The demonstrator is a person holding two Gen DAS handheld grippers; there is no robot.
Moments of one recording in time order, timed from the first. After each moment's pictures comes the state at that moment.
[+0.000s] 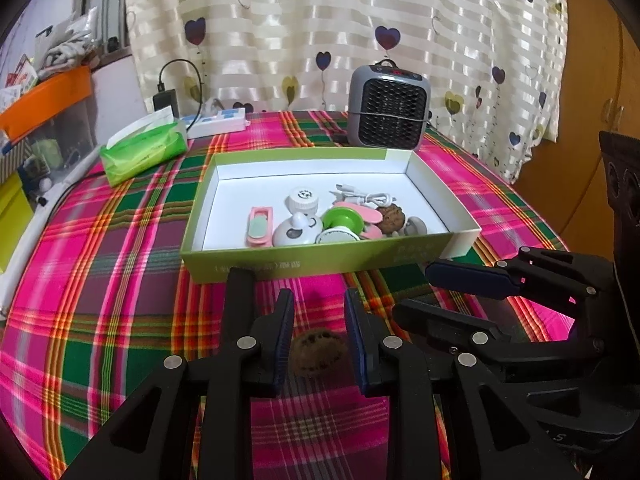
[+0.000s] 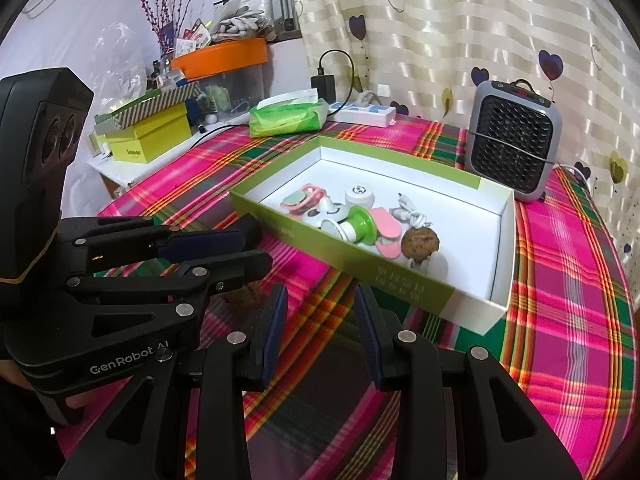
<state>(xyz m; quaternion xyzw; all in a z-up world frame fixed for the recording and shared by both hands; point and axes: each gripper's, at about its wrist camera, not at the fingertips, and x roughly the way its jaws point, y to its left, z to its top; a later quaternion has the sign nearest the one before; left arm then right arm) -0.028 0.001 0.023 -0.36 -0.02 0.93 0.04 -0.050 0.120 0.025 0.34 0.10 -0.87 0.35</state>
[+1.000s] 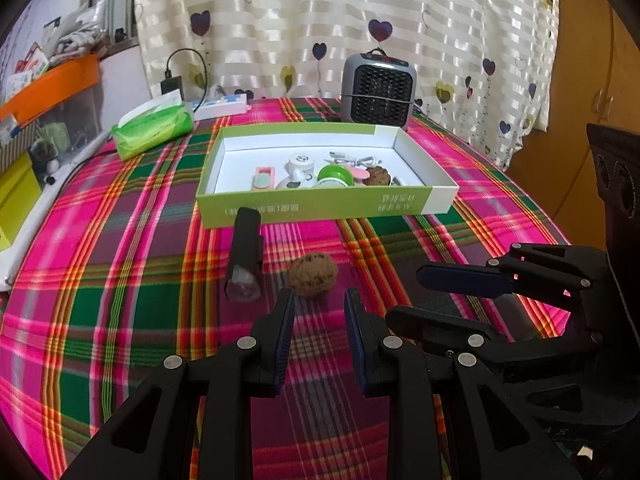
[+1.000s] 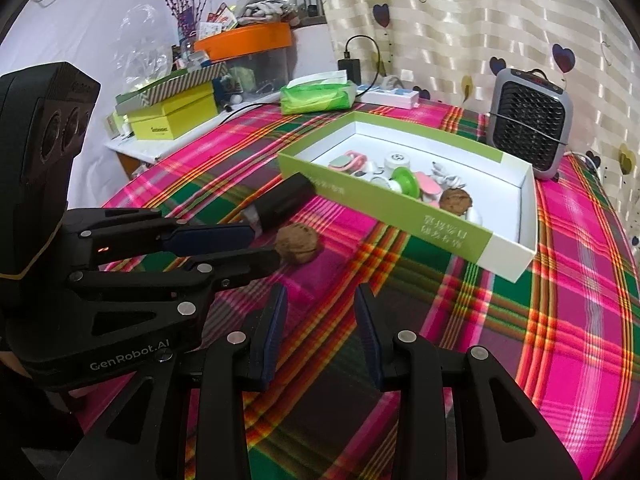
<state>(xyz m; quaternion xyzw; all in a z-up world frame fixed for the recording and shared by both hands) 0.016 0.000 0.016 -0.38 -0.03 0.92 0.04 -0.008 0.115 0.017 0.36 0.11 -0.85 0.37</state>
